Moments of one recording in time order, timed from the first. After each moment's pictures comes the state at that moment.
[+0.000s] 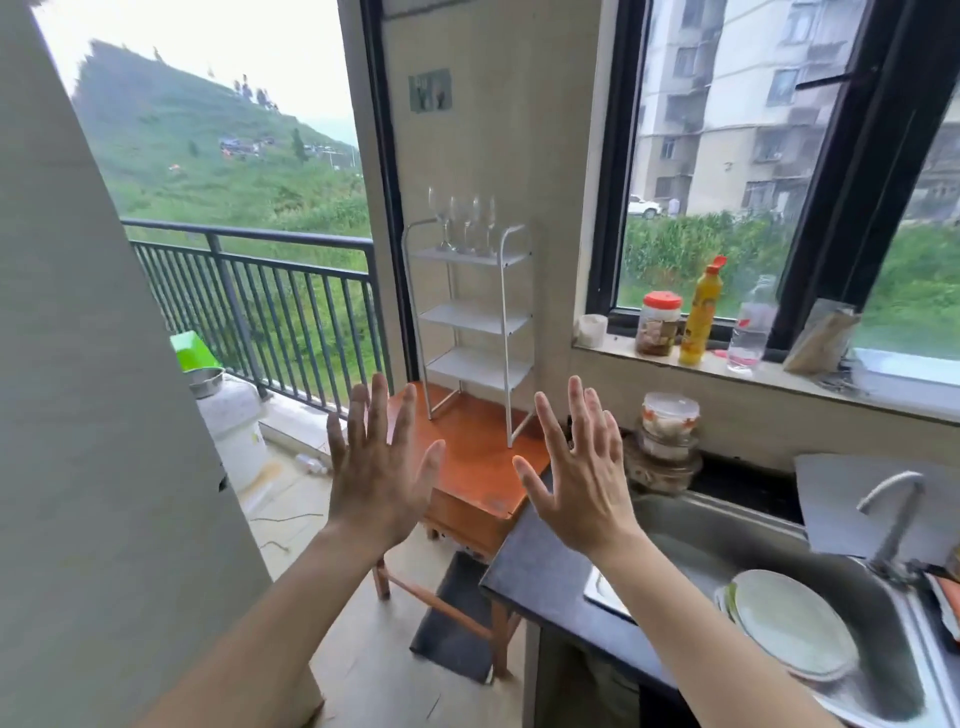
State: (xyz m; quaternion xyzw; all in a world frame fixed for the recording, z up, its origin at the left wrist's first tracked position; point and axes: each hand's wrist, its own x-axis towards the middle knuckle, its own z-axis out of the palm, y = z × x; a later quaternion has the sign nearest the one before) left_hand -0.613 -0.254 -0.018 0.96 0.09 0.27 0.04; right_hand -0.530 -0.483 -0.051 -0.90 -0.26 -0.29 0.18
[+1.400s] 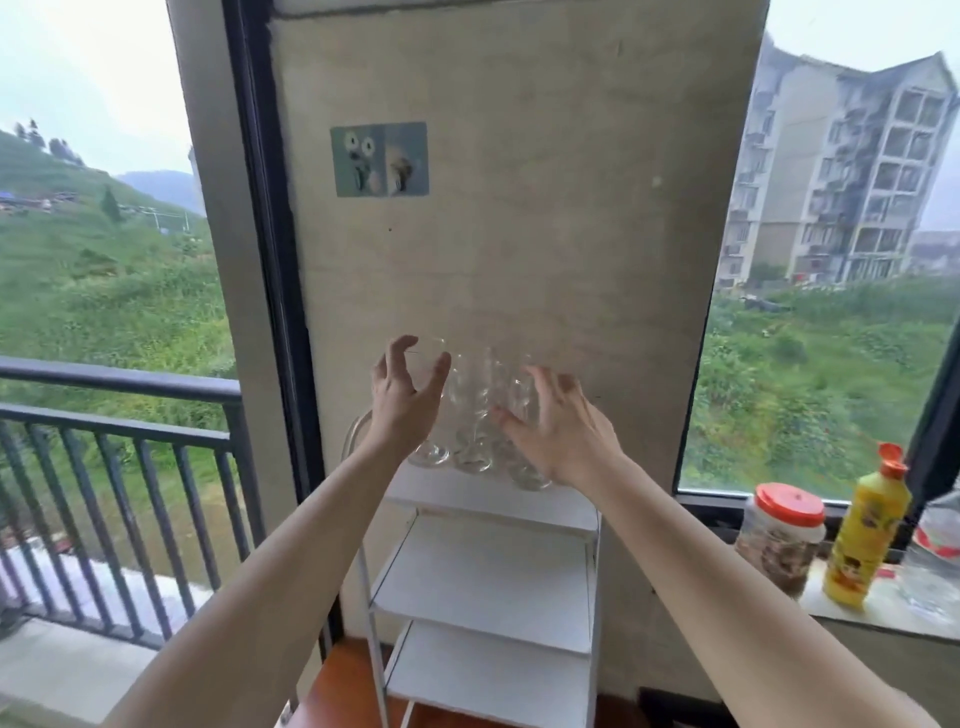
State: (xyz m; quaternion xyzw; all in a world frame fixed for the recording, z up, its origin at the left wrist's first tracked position) left_hand 0.090 -0.020 0.153 0.81 -0.05 0.25 0.53; right_hand 0.025 -0.209 0.165 -0.95 -0.05 -0.19 0.23
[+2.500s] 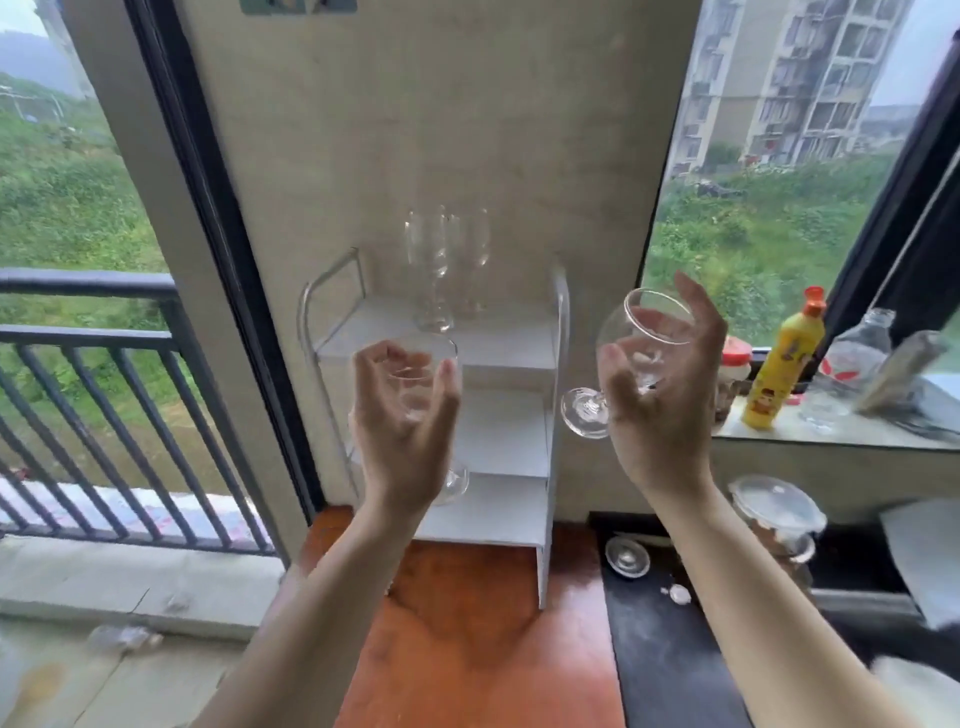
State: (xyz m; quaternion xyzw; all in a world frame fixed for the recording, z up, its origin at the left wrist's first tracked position) left_hand -0.078 -0.061 0.059 0.63 -0.18 0.38 0.65; right_hand -0.114 -0.253 0.082 -0.71 -0.07 -0.49 0.50
